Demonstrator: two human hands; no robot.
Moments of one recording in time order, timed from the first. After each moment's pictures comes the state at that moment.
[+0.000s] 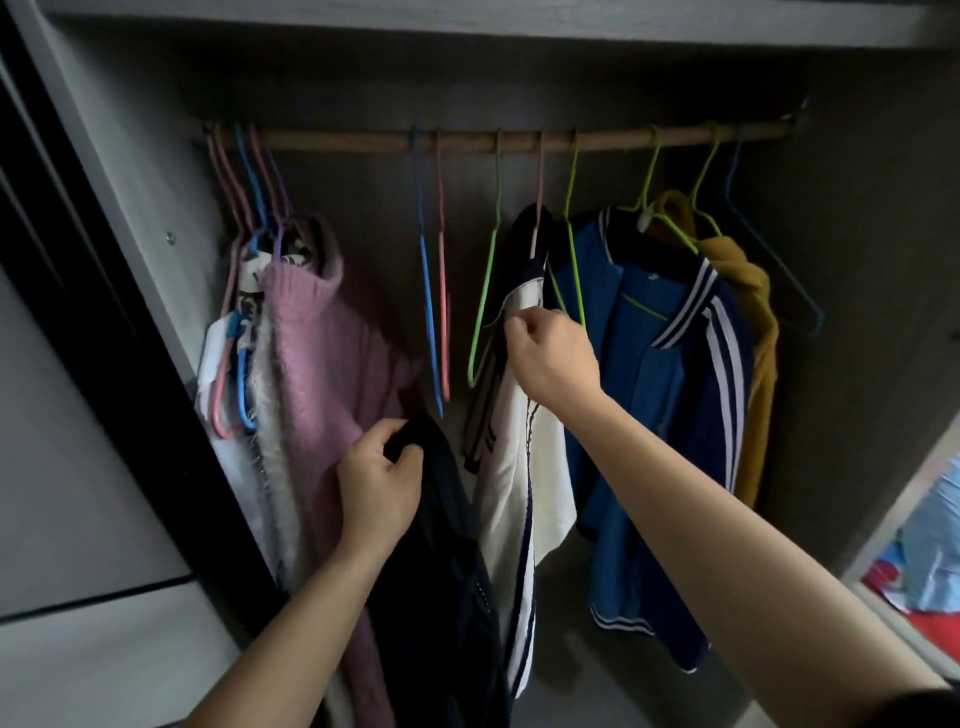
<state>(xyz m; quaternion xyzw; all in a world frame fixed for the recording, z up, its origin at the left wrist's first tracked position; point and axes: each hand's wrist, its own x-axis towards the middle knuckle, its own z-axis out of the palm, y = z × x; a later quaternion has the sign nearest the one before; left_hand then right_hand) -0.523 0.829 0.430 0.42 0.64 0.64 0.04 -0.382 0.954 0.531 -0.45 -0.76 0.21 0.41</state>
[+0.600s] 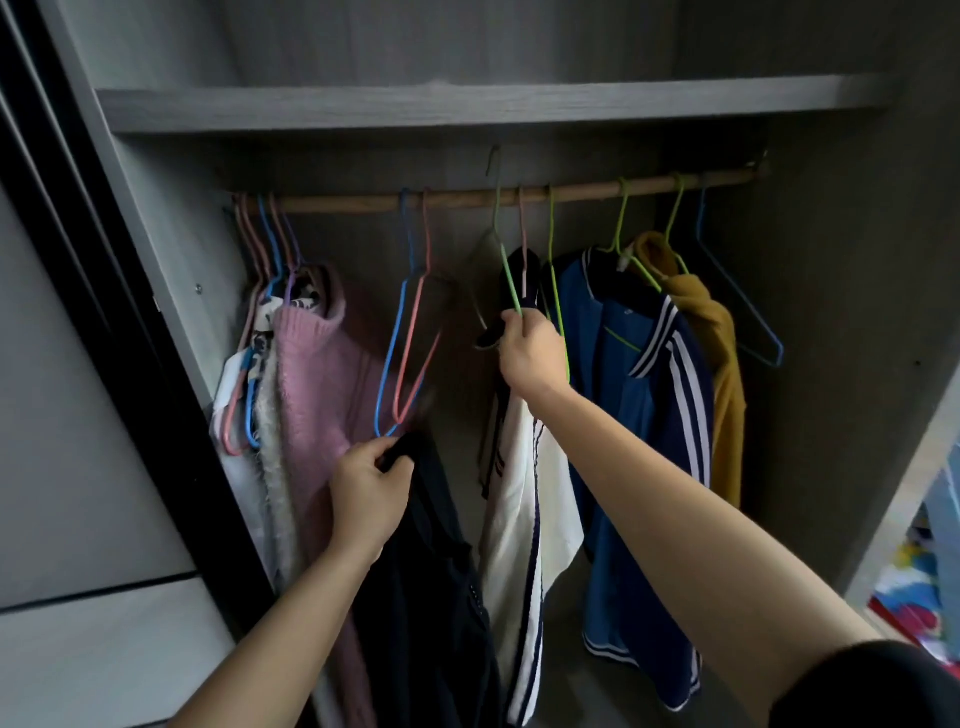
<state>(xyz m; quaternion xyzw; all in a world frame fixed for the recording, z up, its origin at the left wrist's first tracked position) -0.511 0.834 0.437 0.40 0.67 0.63 0.02 -0.370 0.964 0.561 -0.42 -0.69 0.35 0.48</state>
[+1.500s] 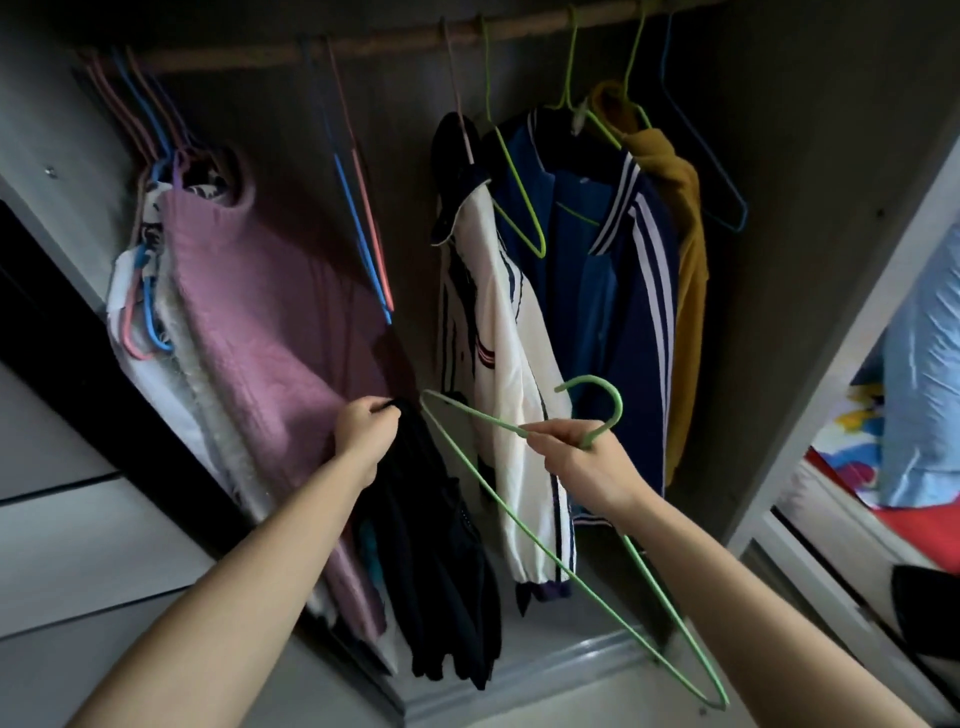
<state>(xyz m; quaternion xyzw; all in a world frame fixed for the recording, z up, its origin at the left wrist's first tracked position) -0.477 0.869 0.361 0.28 0.79 0.52 0.17 -0.201 0.902 0.376 -0.39 -0.69 0.52 0.31</state>
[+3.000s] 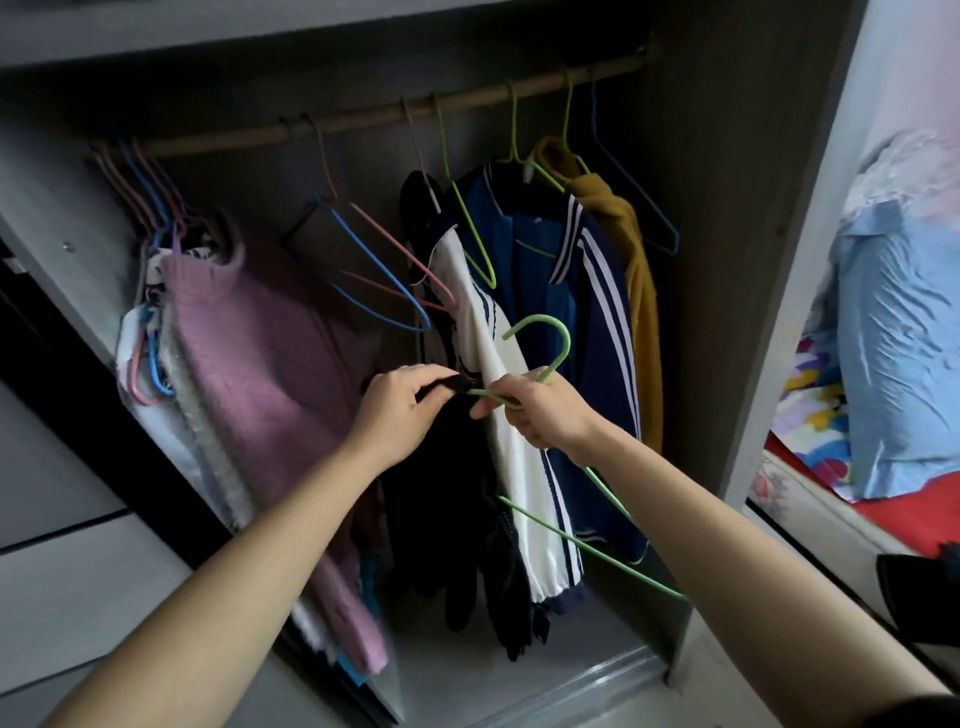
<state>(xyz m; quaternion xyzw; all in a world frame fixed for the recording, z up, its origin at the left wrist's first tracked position) -0.401 0.840 0.466 0.69 0.62 0.38 0.00 -0.205 0.904 0.457 -0.31 -0.68 0.59 0.30</state>
